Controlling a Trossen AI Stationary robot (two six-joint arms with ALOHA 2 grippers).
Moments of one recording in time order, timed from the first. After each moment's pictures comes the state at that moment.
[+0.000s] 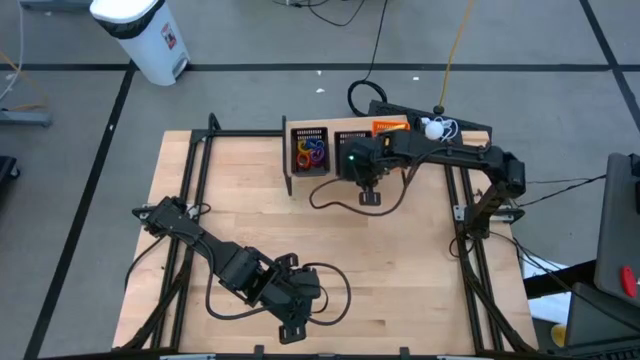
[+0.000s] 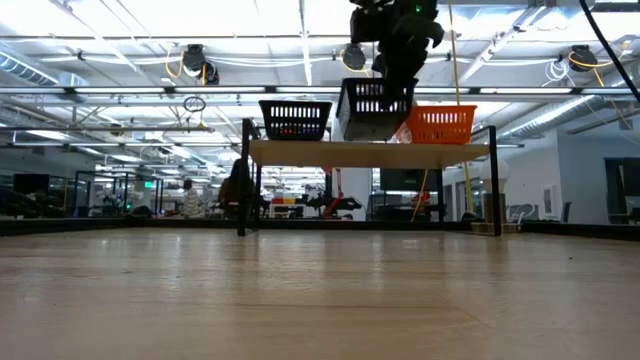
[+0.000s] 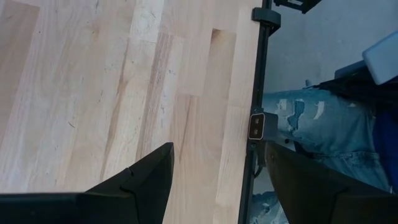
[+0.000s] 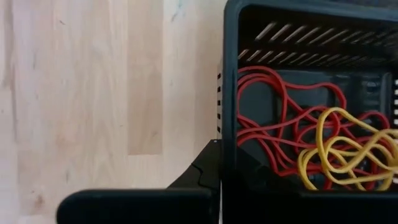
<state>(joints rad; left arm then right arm) -0.57 1.98 2.14 -1.19 -0.13 -0.72 -0.22 1.69 1.64 -1.14 0.06 -0.26</state>
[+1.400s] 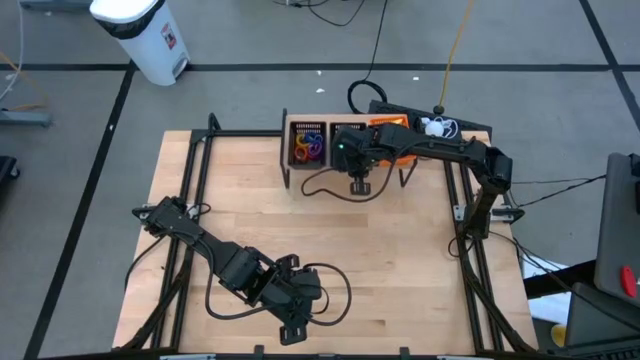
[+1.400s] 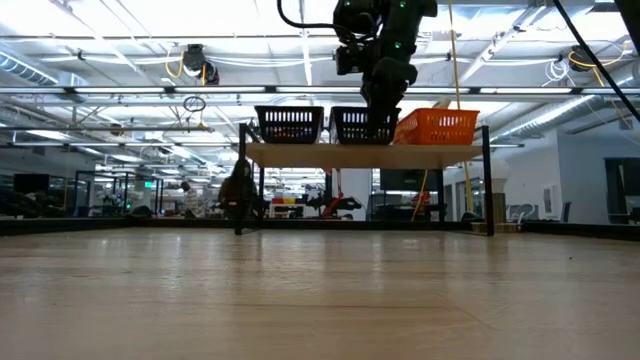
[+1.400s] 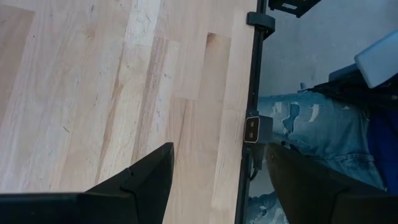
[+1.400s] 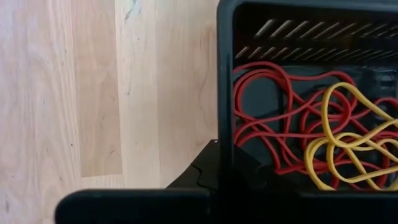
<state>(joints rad) -0.57 1.98 2.14 -1.17 -0.13 -0.72 -0.32 1.79 1.64 -1.06 0.10 -0.36</state>
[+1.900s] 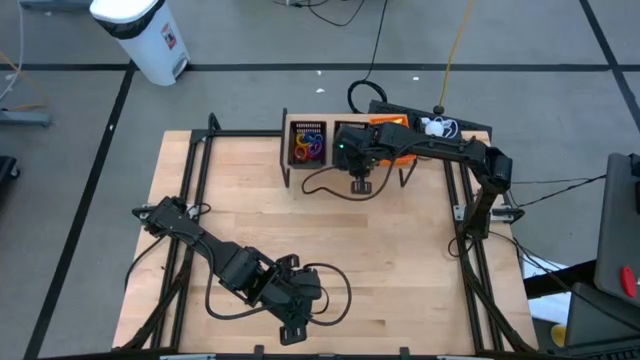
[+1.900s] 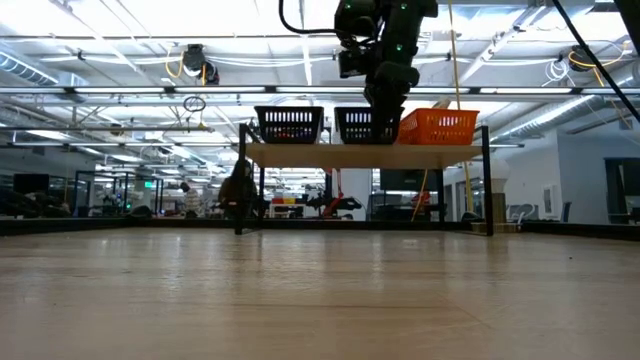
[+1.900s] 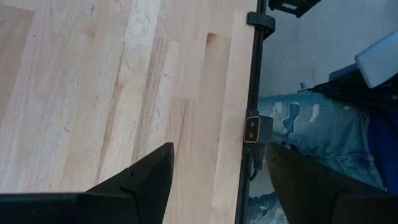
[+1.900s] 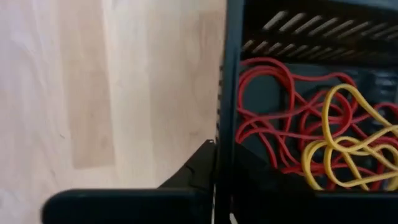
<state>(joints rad) -0.57 1.98 2.14 -1.17 -0.13 -0.71 -0.32 1.79 1.64 -1.06 0.11 -0.33</state>
